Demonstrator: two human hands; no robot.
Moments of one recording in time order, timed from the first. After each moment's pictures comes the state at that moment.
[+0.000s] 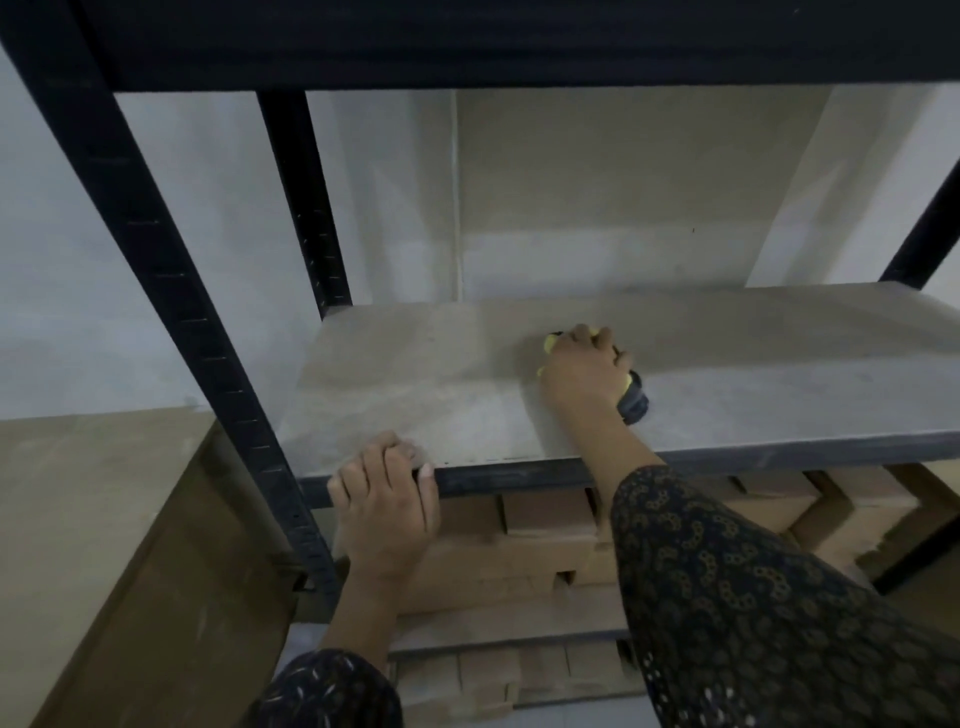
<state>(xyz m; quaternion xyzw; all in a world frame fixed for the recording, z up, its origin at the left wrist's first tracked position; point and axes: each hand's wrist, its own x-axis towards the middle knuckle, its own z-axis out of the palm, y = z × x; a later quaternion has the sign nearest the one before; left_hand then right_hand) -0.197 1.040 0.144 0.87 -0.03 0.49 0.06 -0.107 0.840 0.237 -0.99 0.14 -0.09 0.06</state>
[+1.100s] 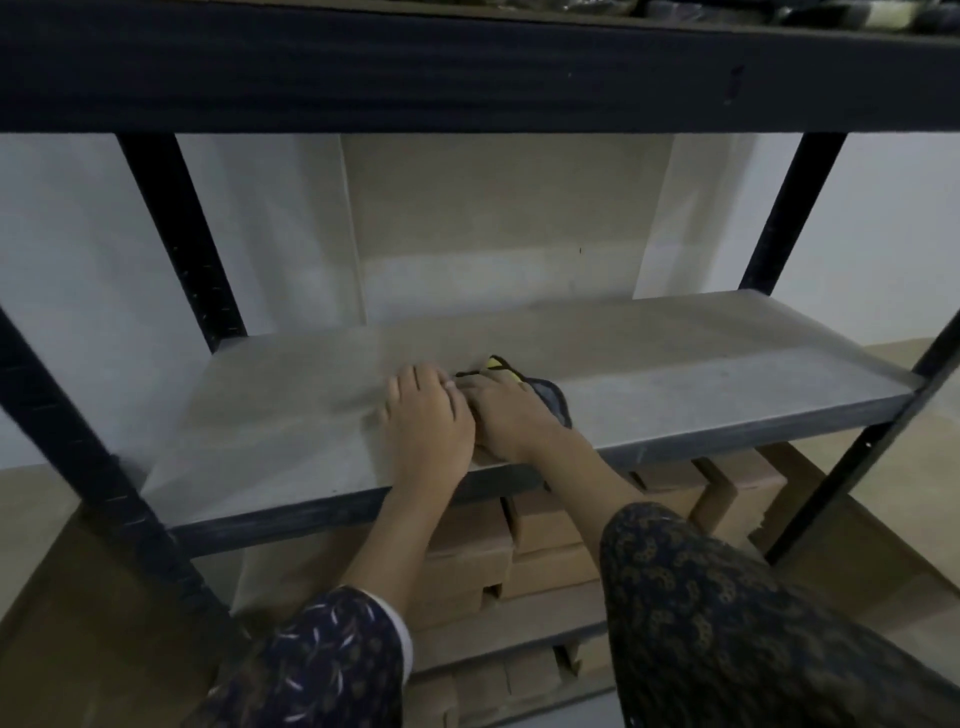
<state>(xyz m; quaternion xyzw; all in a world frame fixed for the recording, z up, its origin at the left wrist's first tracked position) -0.165 0.901 0.238 0.92 -0.06 0.26 0.29 -0.133 0.783 0.226 -0.98 -0.15 -0.07 0.09</state>
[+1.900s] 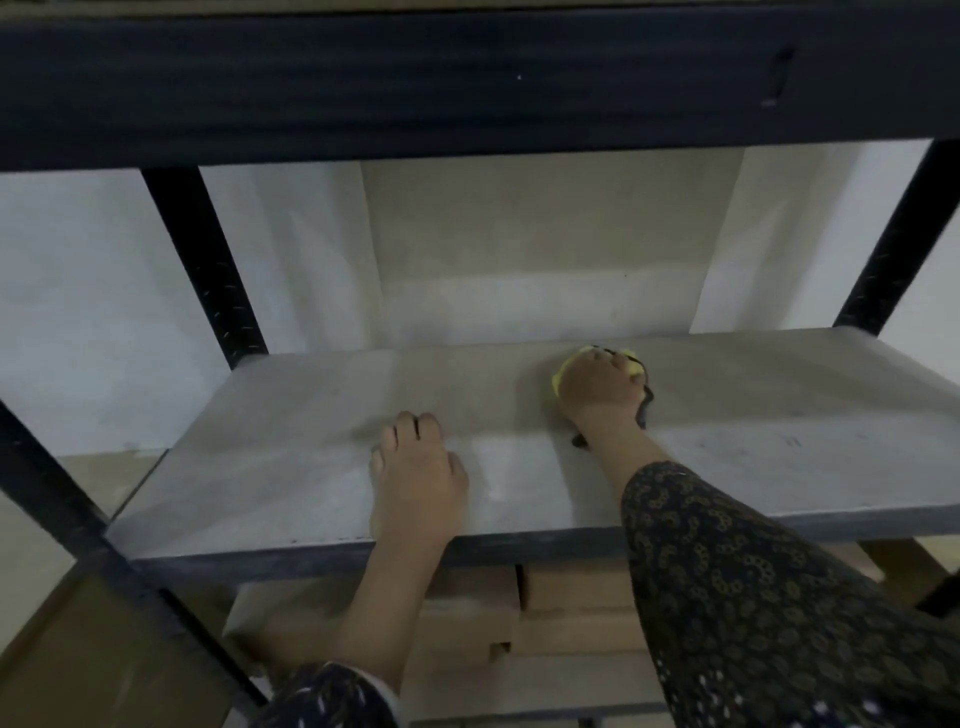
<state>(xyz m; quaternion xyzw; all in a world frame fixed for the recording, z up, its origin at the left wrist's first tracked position) -0.143 0.886 0.210 0.97 -0.02 0.19 0.15 -0.054 0.692 0.243 -0.97 0.19 -0.05 0.12</state>
